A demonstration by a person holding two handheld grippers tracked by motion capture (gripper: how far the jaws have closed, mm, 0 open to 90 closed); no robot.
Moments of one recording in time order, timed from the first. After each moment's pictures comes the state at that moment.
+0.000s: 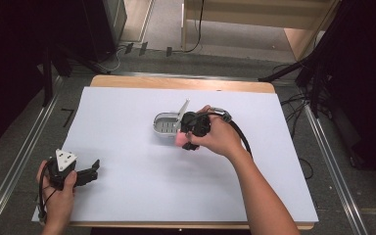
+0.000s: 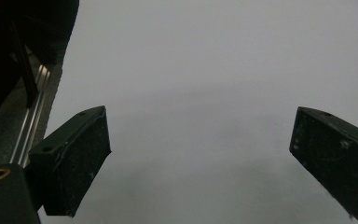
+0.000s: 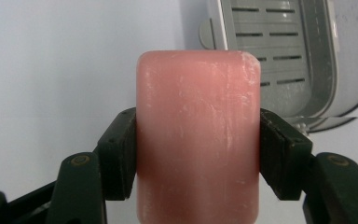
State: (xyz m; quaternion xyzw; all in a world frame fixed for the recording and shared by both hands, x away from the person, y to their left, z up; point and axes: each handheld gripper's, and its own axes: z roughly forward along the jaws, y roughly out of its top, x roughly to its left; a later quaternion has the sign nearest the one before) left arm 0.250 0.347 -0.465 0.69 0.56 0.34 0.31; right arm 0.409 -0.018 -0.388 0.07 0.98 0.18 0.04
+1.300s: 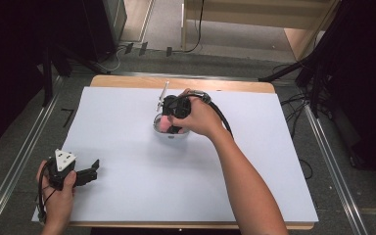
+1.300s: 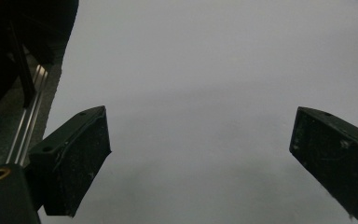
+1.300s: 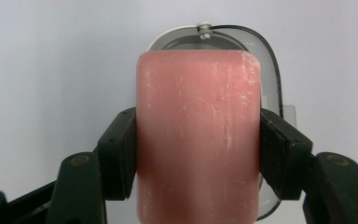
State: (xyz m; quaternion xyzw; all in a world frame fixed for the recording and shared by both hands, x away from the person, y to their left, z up) left arm 0.250 0.349 -0.465 0.69 0.56 0.33 0.31; right arm 0.459 0.034 -0.377 0.04 0.98 0.18 0.04
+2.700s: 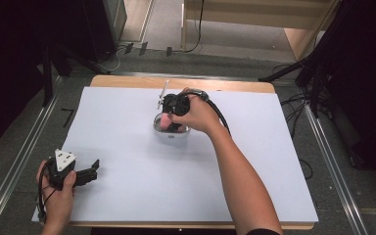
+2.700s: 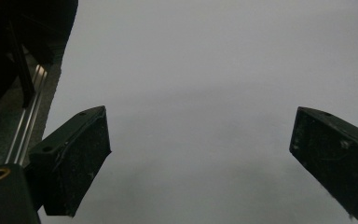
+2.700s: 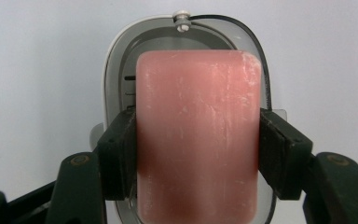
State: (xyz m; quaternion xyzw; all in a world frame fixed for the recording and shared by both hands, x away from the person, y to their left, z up) left arm 0.250 0.349 -0.465 0.69 0.56 0.33 0.31; right arm 0.478 0.037 -0.394 0.05 0.98 0.17 0.04
